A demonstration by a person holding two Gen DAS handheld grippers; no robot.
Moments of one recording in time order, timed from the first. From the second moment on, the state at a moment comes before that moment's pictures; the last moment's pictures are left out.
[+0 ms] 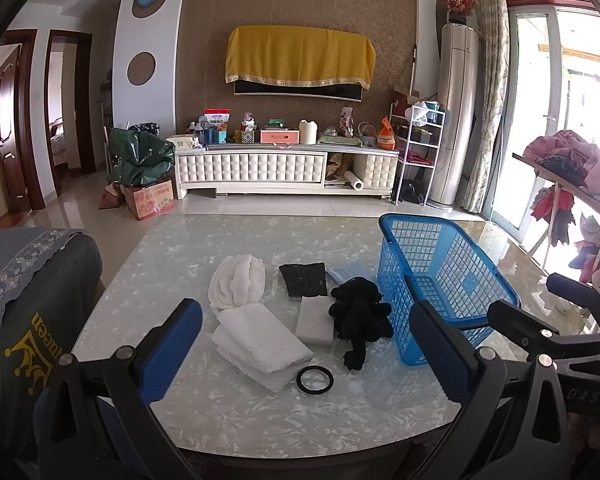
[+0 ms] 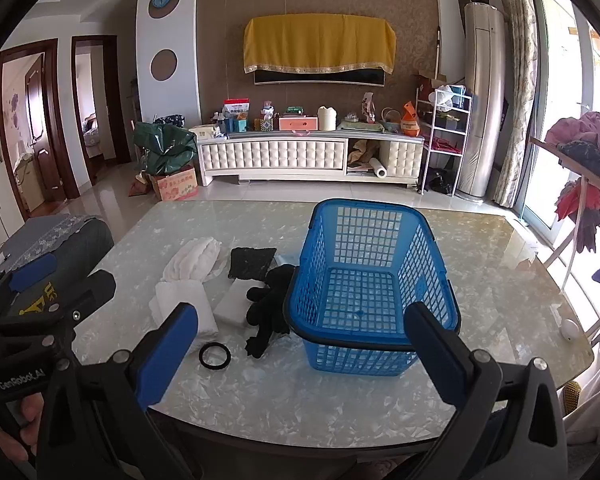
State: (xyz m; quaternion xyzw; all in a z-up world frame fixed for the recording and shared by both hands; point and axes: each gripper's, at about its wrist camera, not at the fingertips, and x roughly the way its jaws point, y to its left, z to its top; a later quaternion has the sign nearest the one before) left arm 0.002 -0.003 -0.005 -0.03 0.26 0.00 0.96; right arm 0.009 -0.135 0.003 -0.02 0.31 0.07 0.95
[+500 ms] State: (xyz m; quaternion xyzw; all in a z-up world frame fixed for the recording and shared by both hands) left arm 0.063 0.028 -0.007 -0.03 0.32 -0.01 0.95; right arm 0.060 -0.140 0.001 -0.03 0.37 0.08 0.93
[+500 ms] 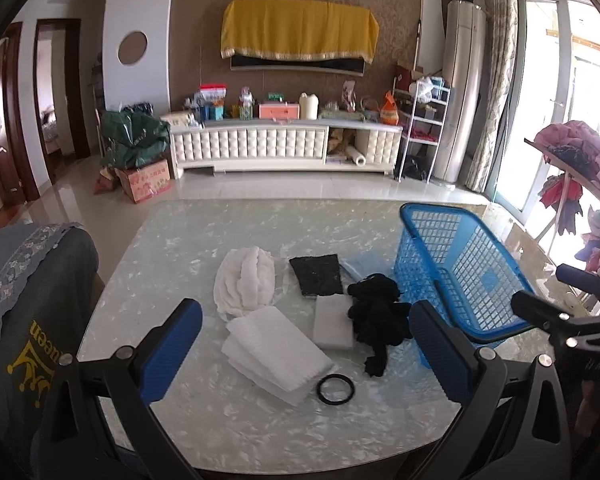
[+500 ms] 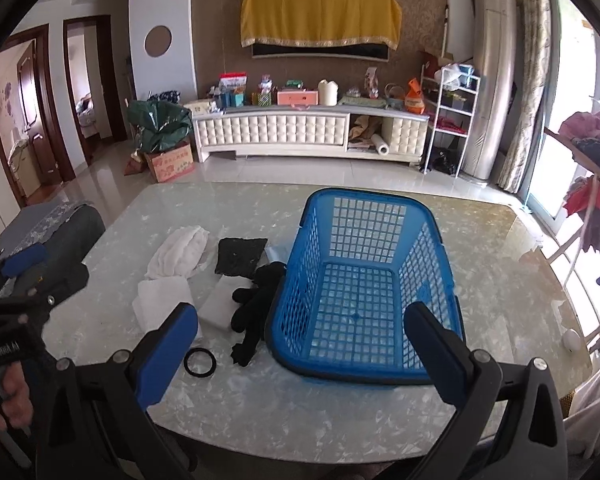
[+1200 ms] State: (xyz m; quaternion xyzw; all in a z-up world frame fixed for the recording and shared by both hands) left arm 0.175 0.117 -0.064 0.05 0.46 -0.04 0.89; right arm 0.155 -0.065 -0.023 -0.11 0.46 0.17 0.86
